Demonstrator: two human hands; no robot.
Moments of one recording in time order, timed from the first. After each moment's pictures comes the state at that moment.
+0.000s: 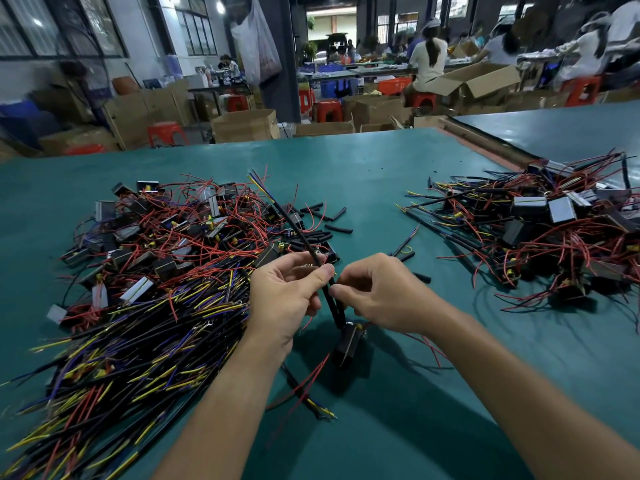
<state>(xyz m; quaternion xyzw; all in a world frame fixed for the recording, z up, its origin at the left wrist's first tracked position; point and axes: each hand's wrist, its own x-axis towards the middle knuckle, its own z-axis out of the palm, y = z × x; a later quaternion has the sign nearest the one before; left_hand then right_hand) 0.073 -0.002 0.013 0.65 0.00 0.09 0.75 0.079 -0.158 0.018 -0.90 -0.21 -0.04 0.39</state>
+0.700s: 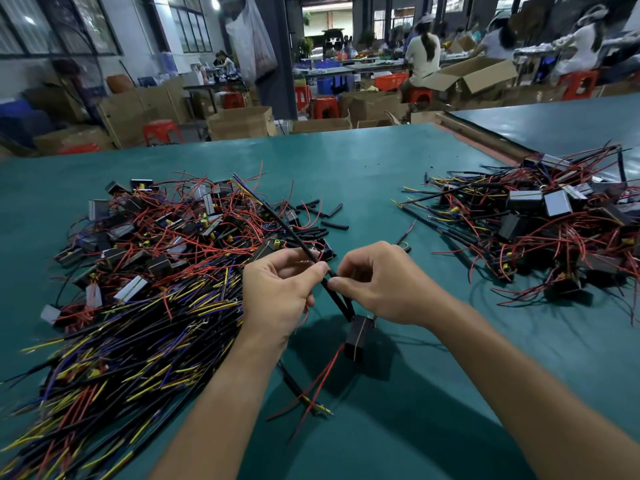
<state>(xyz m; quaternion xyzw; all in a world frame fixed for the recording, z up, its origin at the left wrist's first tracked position) 0.072 -0.004 0.015 0.68 -0.01 0.13 0.72 0.083 -0.162 0.020 -0.89 -0.21 -0.08 0.40</state>
